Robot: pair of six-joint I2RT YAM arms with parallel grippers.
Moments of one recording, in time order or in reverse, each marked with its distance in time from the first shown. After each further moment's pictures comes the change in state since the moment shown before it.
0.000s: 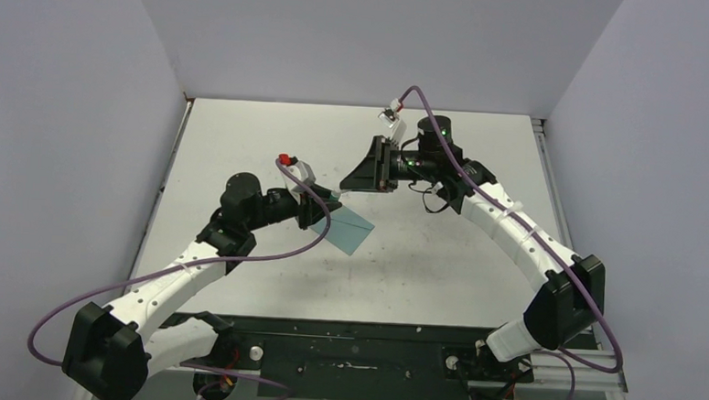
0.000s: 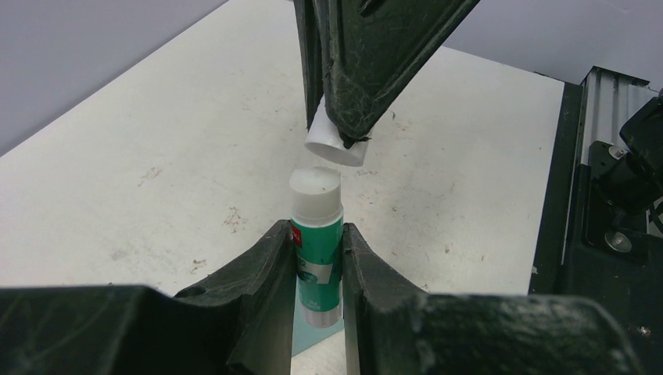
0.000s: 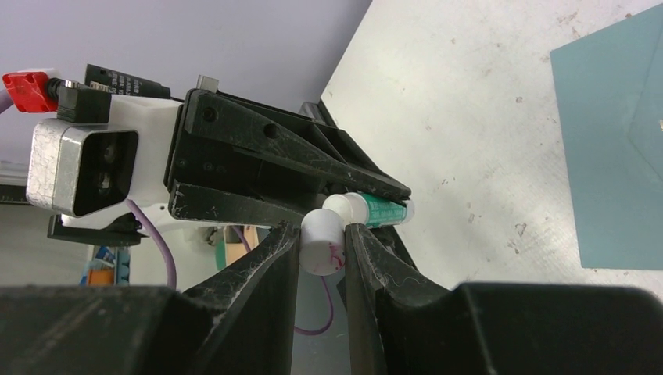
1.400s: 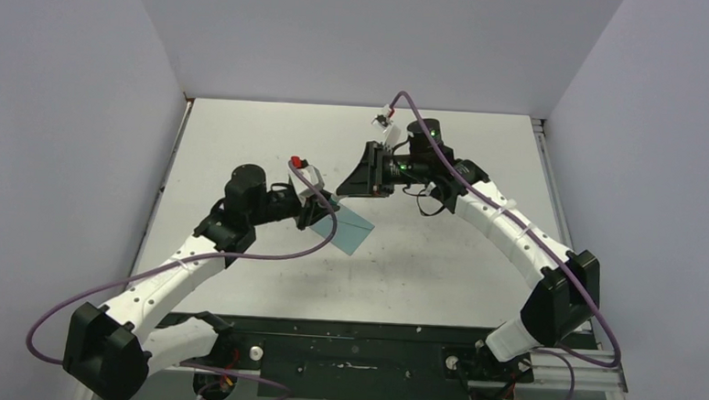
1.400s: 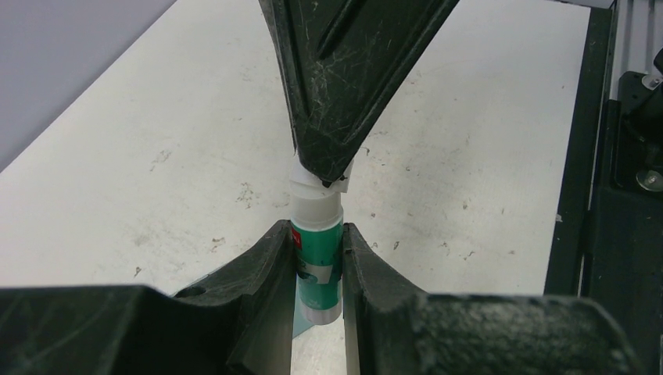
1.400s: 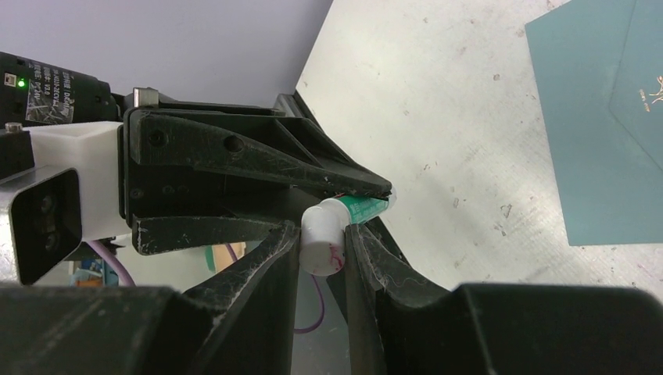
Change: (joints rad) left arm -0.008 0.008 0.079 -0.202 0.018 0.175; right arm 0.041 0.021 0.021 -0.095 0.079 -0.033
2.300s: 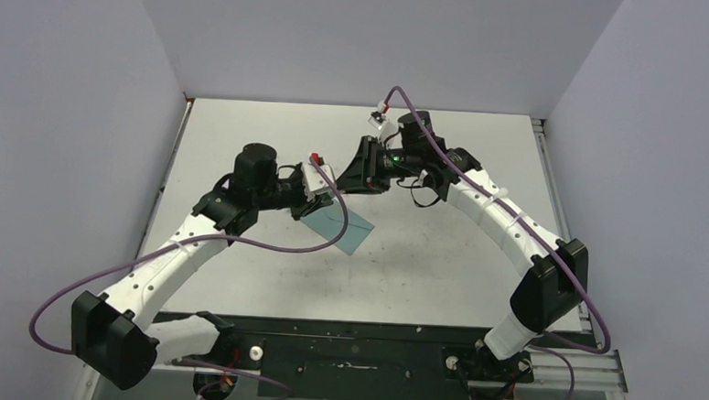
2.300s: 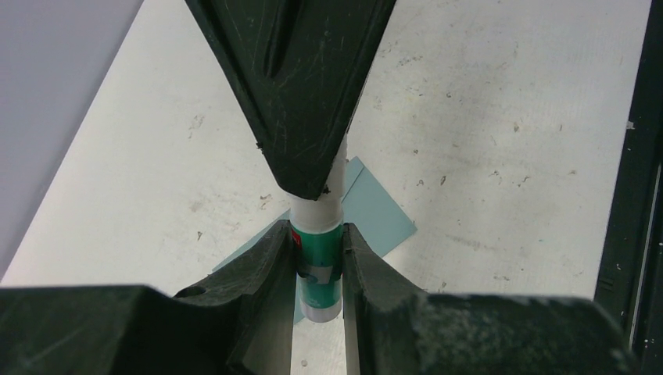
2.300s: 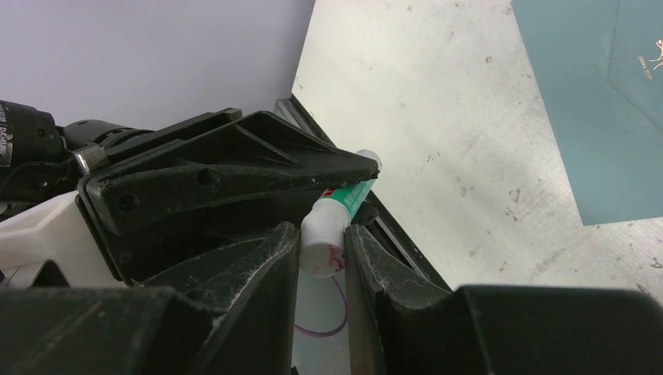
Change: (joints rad) left arm 0.000 0.094 0.241 -0.406 -0.045 0.348; right arm 0.009 0.087 0.129 -0.139 0.043 0.055
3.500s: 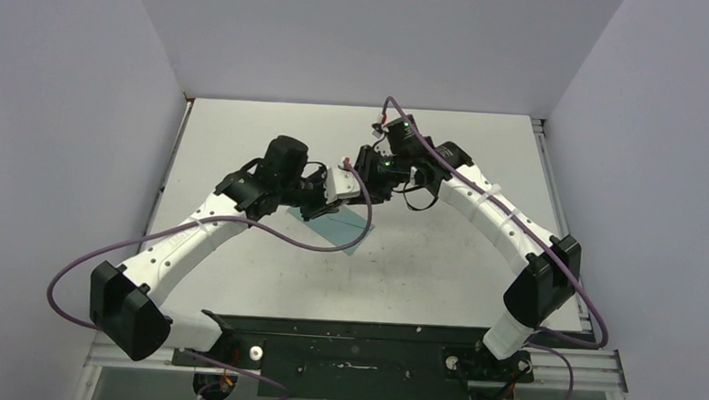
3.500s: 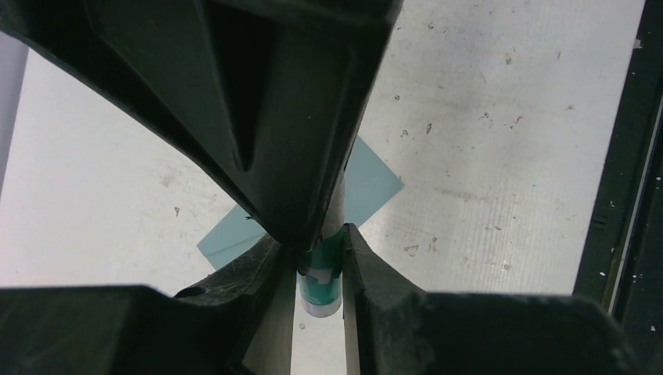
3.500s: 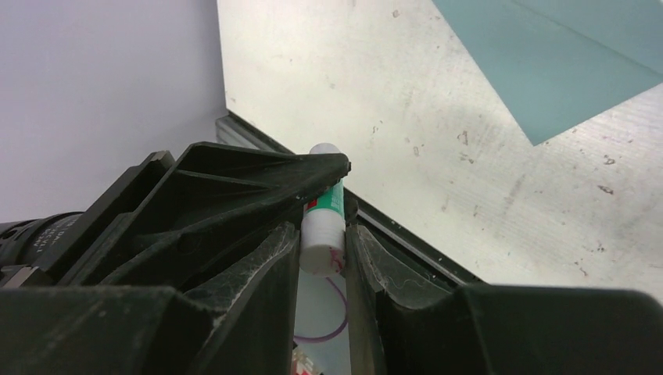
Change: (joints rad) left arm -0.105 0.159 0.206 -0.290 -0.127 0.145; right arm 0.048 0.051 0.112 -0.286 0.218 0.086
